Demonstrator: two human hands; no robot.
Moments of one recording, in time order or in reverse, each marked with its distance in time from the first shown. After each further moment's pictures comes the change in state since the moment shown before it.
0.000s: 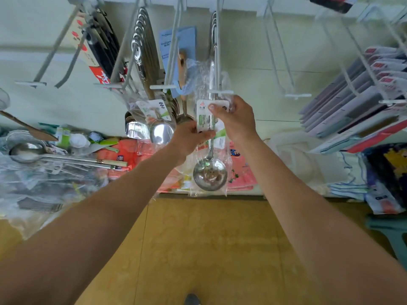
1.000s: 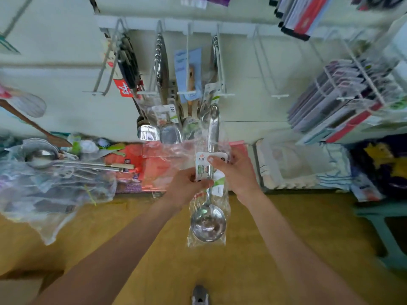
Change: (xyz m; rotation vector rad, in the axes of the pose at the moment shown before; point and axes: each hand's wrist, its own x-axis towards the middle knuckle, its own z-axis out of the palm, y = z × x) left_hand -0.155 -0.031 -0.029 0.135 -0.129 -0.051; right_hand -0.164 -0.010 0.003 0.081 -0.065 0.179
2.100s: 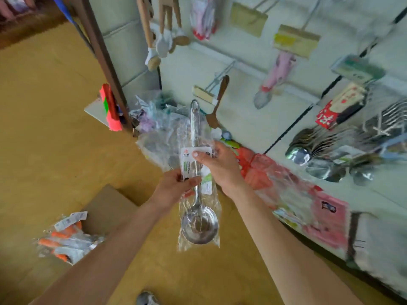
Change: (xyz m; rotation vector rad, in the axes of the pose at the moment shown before) left_hand -0.274 -0.177 -0.409 -0.523 0.527 -0.018; right_hand -0.143 -0.001 0.521 -0.312 -0.639 -0.118
